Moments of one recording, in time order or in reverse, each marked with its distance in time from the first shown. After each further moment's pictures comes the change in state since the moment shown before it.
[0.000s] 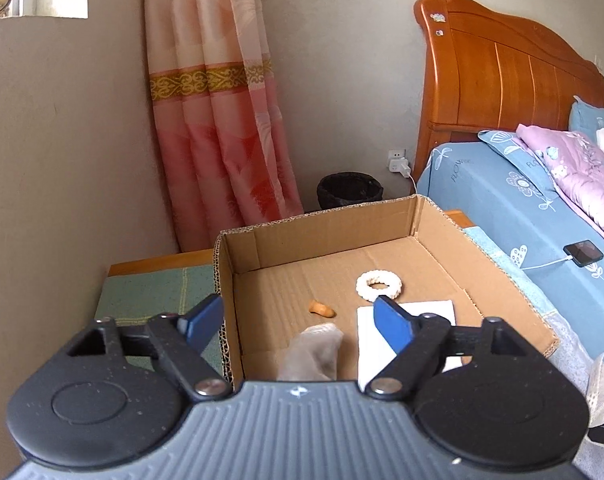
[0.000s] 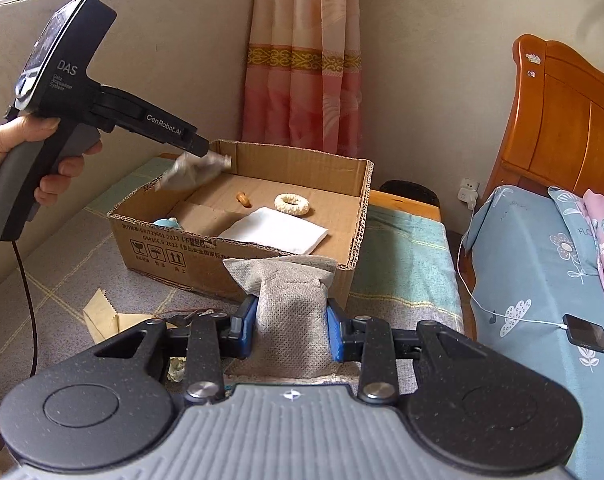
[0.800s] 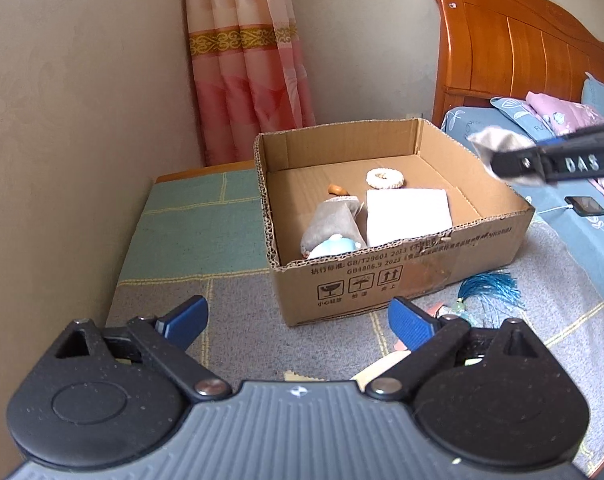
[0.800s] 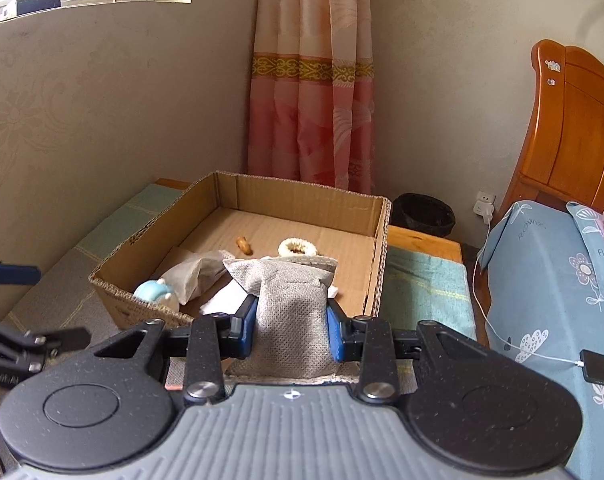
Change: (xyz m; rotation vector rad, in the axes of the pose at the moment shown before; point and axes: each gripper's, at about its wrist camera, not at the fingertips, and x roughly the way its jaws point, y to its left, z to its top) left arm -0.074 0.013 -0.087 -0.008 0.088 0.073; right arm 0.050 -0.005 0.068 -0.001 -0.005 0.034
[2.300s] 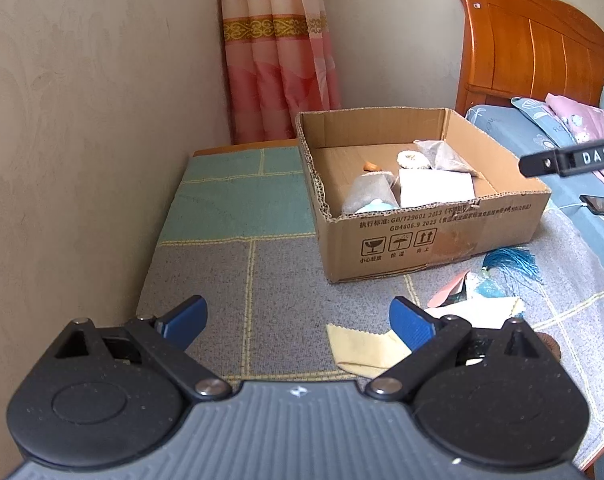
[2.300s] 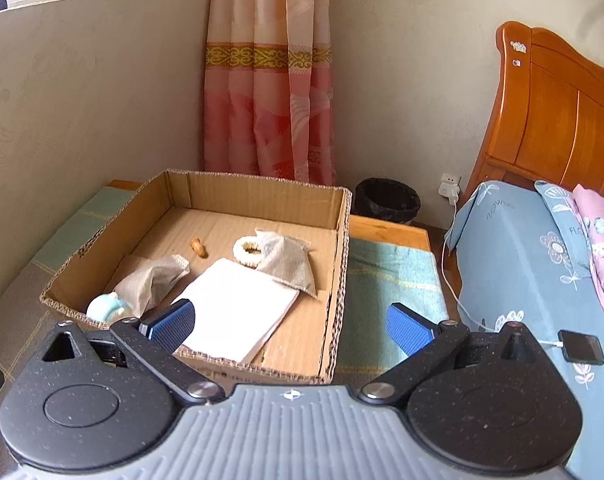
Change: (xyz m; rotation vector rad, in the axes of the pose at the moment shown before) left arm -0.019 0.024 -0.028 -0.059 0.027 0.035; right arm 0.015 -0.008 -0.003 0.077 0.049 -0.102
